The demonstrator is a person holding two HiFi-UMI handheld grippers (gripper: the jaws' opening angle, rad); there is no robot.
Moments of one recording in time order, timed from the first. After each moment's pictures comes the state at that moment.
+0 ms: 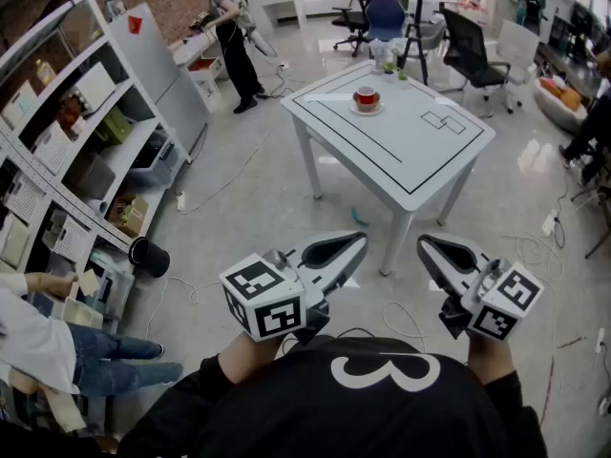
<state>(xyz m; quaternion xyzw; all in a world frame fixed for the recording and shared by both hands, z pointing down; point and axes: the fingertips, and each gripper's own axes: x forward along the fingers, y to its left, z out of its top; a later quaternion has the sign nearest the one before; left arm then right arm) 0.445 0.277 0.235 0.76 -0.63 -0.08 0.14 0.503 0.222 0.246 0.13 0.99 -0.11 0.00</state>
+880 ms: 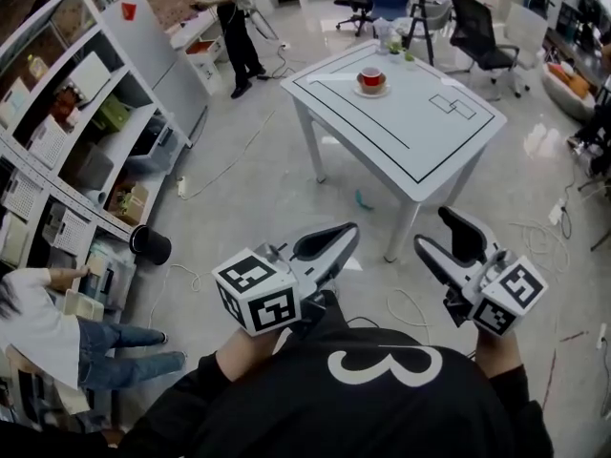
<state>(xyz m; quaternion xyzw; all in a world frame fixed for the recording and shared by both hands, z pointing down) 0.406 0.267 0.263 0.73 -0.65 -0.09 0.17 0.476 0.191 0.267 0.09 0.99 -0.09 -0.01</state>
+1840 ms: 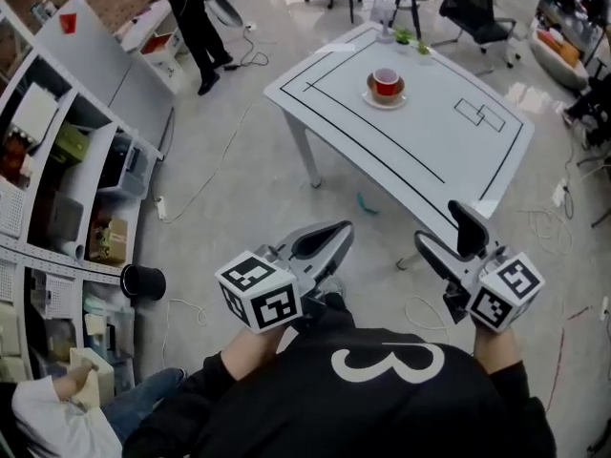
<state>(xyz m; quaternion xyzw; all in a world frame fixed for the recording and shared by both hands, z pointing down) 0.149 0.169 0.324 0.74 -0.61 -0.11 0.25 0.241 0.082 0.328 -0.03 0.98 -0.15 -0.08</state>
